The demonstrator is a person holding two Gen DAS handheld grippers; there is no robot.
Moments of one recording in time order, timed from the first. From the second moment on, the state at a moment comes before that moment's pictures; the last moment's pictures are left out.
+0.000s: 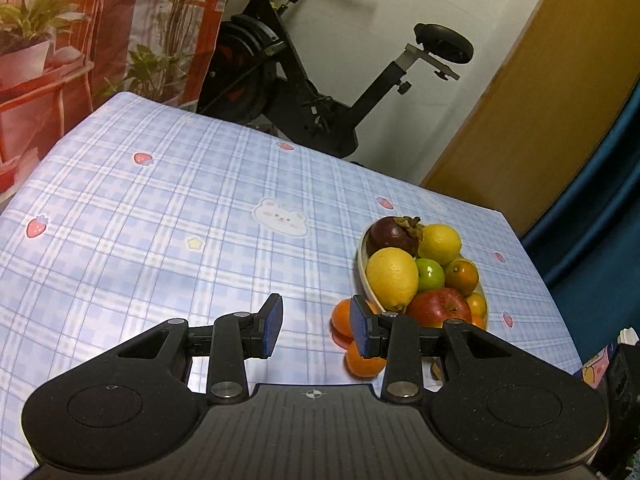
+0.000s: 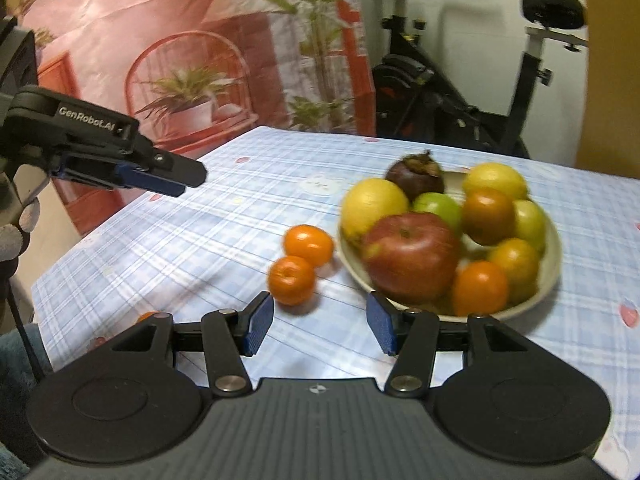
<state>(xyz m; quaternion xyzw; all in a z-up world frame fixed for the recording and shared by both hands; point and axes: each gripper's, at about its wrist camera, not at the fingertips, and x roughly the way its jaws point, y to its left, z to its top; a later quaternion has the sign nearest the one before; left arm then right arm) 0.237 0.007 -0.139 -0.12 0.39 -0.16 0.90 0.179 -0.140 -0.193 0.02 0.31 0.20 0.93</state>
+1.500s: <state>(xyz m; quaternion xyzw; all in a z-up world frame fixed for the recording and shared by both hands) 0.295 -0.047 -0.206 -0.10 0.46 -0.24 0.85 0.192 -0.130 -0.201 0.02 0.34 0.20 0.92</state>
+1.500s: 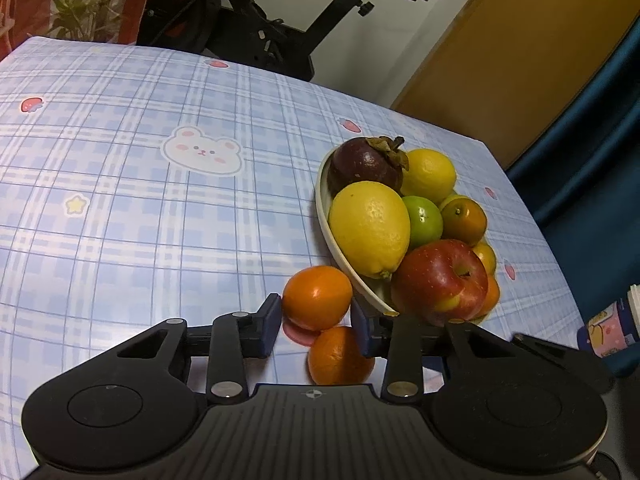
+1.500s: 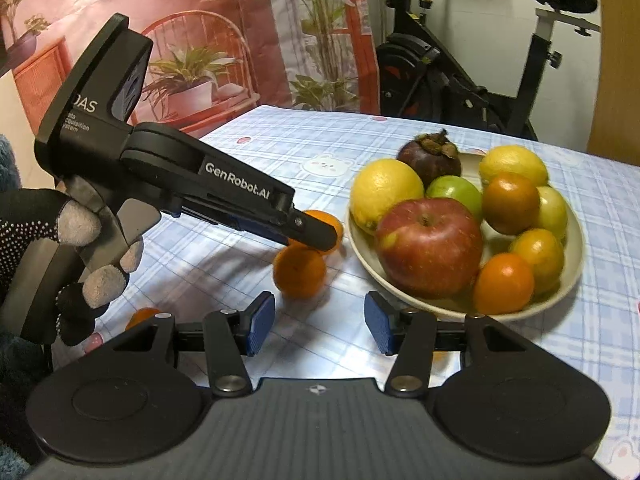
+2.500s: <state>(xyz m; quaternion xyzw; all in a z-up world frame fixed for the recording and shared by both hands) 0.298 -0.061 -0.208 -0.07 0.45 -0.24 0.86 0.186 -0.143 -0.211 0.04 0.37 0.19 0.91</state>
